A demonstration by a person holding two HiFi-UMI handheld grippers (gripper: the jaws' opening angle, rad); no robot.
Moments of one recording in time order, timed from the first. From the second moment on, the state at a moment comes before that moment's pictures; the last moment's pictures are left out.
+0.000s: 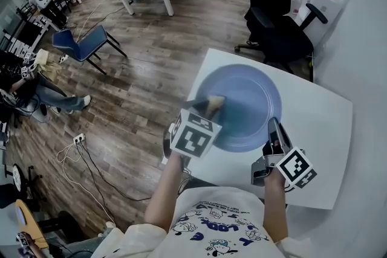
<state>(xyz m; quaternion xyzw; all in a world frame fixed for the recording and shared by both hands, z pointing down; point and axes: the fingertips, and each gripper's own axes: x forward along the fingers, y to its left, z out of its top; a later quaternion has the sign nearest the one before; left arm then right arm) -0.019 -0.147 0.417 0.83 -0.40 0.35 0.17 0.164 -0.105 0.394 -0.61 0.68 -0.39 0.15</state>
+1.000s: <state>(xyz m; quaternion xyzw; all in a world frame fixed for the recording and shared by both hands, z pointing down) 0.014 -0.114 0.423 0.85 -0.34 0.36 0.18 0.171 -0.106 0.395 -0.62 0.66 -0.40 0.16</state>
